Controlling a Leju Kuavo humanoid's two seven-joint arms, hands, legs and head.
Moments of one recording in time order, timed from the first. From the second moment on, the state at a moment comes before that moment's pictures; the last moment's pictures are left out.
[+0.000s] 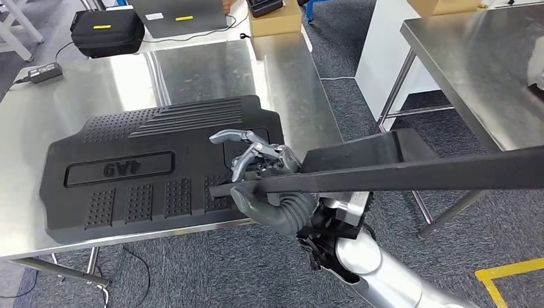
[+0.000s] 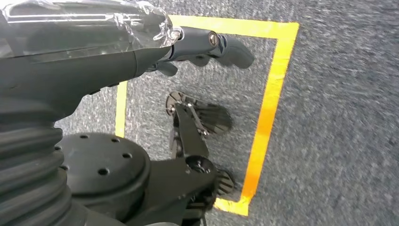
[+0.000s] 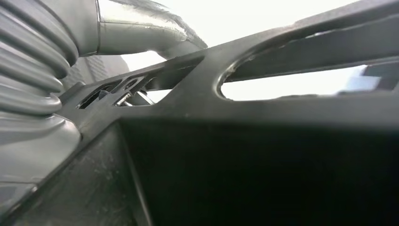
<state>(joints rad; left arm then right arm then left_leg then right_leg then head) -0.10 0.04 -0.95 -0.21 1.32 0.35 -0.25 -0.55 -0.12 0.86 -1.67 -0.32 -0.11 -0.29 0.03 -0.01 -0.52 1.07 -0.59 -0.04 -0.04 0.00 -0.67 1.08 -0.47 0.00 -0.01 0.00</state>
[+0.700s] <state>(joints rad) -0.10 0.04 -0.97 -0.20 1.30 0.34 -0.25 -0.81 0.06 0.95 -1.34 -0.11 -0.17 -0.20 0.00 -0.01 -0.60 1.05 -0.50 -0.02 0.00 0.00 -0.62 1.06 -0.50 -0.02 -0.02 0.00</state>
